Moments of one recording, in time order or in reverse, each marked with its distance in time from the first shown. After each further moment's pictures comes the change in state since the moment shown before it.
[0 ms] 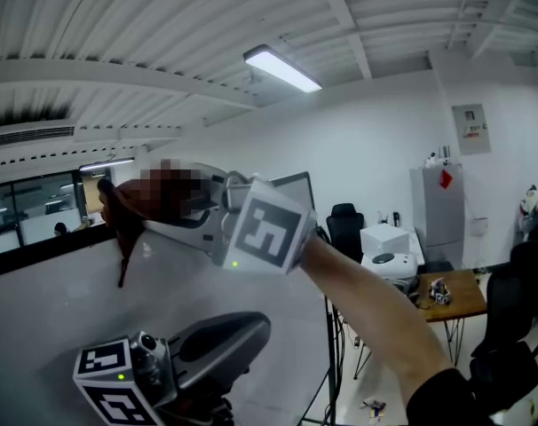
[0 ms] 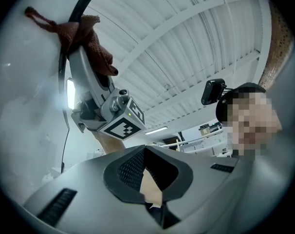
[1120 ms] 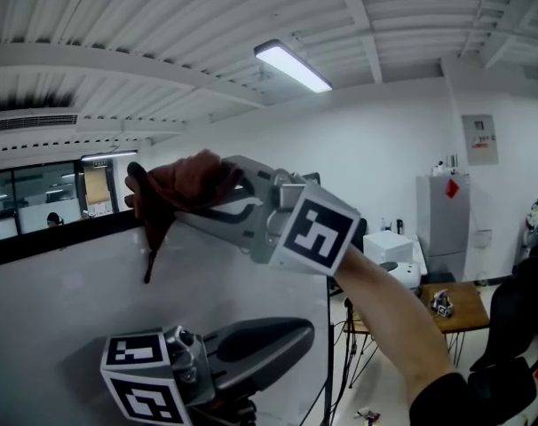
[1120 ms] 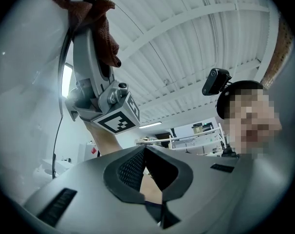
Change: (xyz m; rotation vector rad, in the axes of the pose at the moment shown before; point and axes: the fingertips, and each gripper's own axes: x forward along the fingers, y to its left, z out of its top) left arm 0.090 0.051 -0.048 -0.068 0.078 -0.072; right arm -0.087 -0.019 -0.057 -0.057 -0.105 -0.033
